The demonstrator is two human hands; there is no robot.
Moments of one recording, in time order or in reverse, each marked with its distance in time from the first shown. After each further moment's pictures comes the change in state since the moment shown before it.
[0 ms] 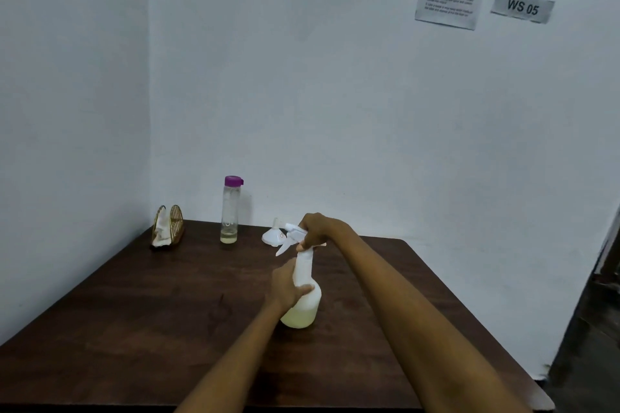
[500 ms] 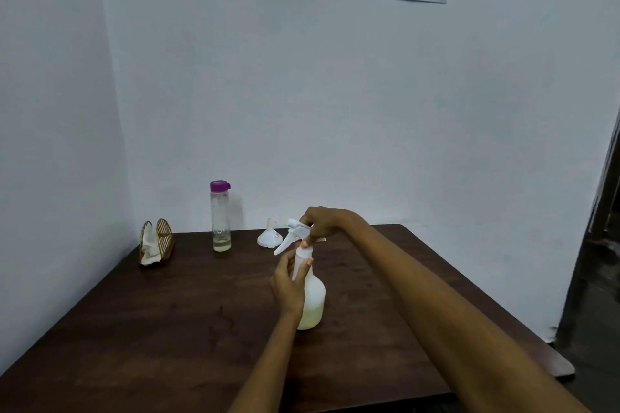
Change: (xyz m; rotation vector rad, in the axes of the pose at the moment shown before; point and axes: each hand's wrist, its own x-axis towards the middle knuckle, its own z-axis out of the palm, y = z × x) left_hand -0.004 0.008 0.024 -0.431 0.371 0.026; right_hand -0.010 0.016 -0.006 0.064 -0.020 -0.060
